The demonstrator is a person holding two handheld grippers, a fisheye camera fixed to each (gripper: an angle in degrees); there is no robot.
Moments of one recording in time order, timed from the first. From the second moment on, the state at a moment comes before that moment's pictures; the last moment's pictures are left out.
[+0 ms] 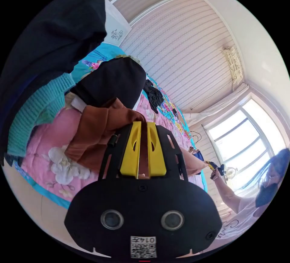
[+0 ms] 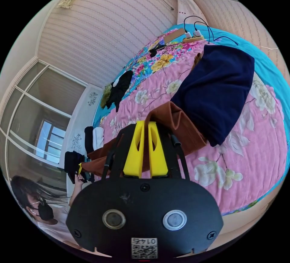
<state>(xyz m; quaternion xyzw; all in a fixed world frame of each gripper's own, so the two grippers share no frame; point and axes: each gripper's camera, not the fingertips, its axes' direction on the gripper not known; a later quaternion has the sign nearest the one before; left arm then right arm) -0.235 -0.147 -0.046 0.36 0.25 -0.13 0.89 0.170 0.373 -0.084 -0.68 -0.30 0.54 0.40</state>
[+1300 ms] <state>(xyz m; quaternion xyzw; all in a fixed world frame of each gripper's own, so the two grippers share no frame) -0.236 -0.107 0.096 0.28 0.23 -0.17 0.92 0.196 0.350 -0.204 -0.60 -0.30 0.65 0.37</state>
